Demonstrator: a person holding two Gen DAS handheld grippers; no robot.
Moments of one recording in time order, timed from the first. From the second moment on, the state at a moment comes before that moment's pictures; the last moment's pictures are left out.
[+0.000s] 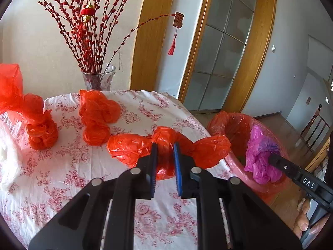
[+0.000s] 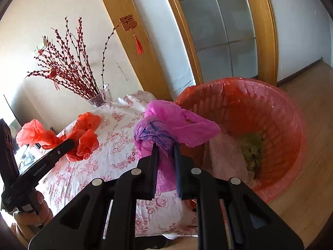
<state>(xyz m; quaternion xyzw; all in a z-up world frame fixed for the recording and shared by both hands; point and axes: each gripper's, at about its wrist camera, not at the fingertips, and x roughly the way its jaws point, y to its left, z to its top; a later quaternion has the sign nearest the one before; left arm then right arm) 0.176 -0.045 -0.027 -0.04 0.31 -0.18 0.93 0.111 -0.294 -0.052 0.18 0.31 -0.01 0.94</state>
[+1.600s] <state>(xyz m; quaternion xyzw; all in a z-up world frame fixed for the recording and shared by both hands) 0.200 -0.219 -0.027 -0.03 0.33 -0.31 0.89 0.096 -0.413 -0.032 0.23 0.25 -0.12 0.93</state>
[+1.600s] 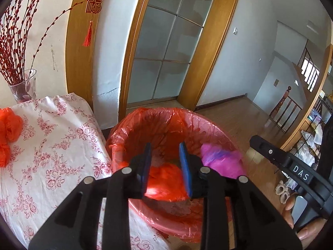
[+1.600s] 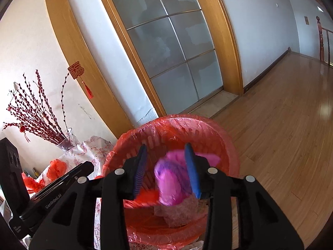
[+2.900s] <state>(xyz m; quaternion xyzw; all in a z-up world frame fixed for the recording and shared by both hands) 0.129 0.065 -0.034 -0.02 0.26 -0.02 0.96 0.183 -0.181 -0.023 0.08 0.31 0.09 0.94</state>
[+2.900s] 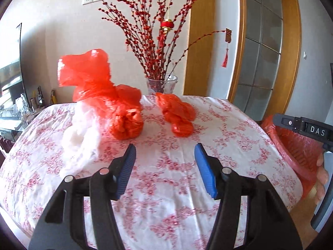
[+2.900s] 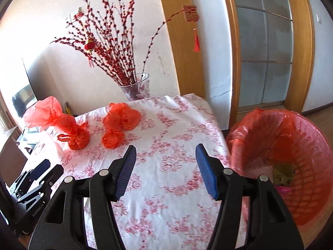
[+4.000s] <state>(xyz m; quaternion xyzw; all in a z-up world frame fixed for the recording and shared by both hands) 0.085 0.217 -0.032 -0.07 0.24 0.11 0.96 0.268 0.040 -0.024 0.01 0.34 0.25 0.91</state>
